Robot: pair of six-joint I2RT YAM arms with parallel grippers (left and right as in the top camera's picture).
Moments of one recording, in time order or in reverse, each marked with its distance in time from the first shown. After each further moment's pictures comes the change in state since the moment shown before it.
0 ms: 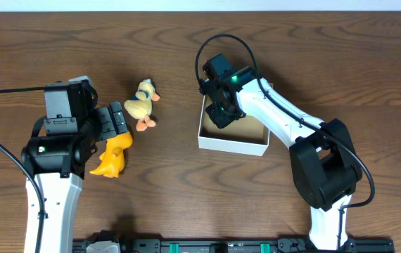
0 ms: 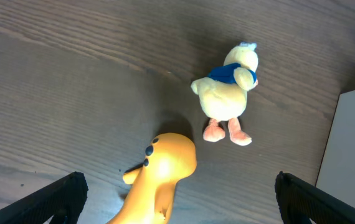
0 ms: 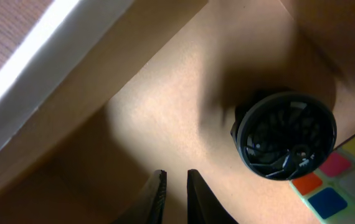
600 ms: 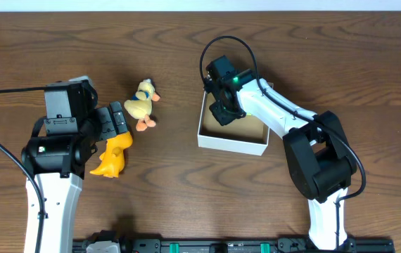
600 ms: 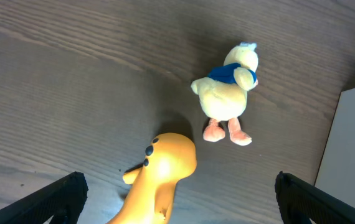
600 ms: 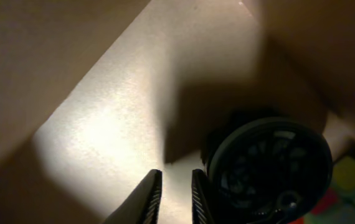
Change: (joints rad) left arm 0.000 0.000 0.000 0.000 0.000 0.000; right arm -0.029 0.061 -0.024 0.105 0.082 0.008
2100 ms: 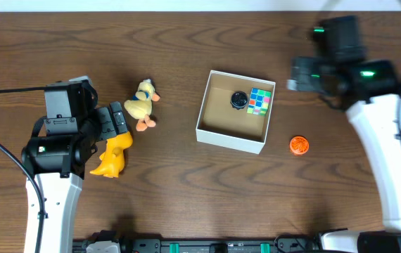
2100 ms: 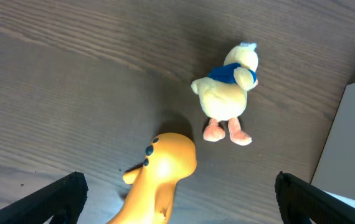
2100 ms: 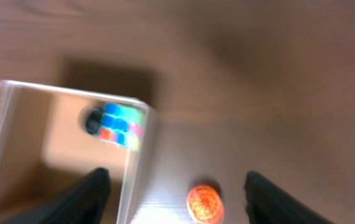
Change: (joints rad) left arm 0.000 0.000 0.000 0.000 0.000 0.000; right arm -0.377 -0.594 0.044 -0.294 0.068 0.332
